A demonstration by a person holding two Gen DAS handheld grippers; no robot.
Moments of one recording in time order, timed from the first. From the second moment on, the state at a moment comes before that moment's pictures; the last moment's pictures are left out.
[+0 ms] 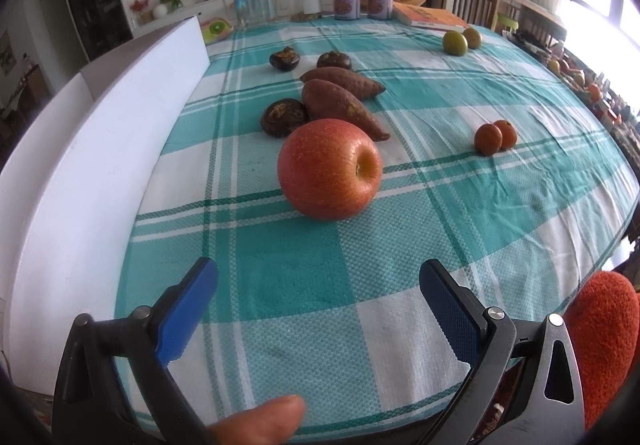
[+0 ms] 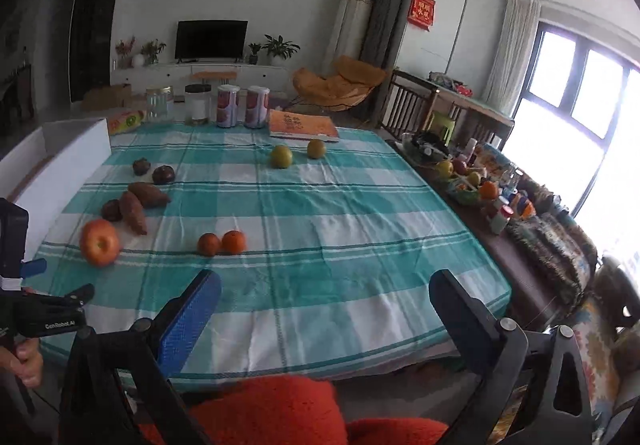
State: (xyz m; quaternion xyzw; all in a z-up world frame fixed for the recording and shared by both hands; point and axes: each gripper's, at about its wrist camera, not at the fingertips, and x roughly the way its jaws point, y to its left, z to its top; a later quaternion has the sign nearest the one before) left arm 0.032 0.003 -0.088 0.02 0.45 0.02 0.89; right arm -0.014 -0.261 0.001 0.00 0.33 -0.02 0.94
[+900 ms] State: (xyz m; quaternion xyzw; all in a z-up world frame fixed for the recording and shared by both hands) left arm 0.047 0.014 -0.126 -0.01 0.46 0.02 0.89; right arm 0.001 -0.215 -0.058 0.03 0.36 0.01 0.93
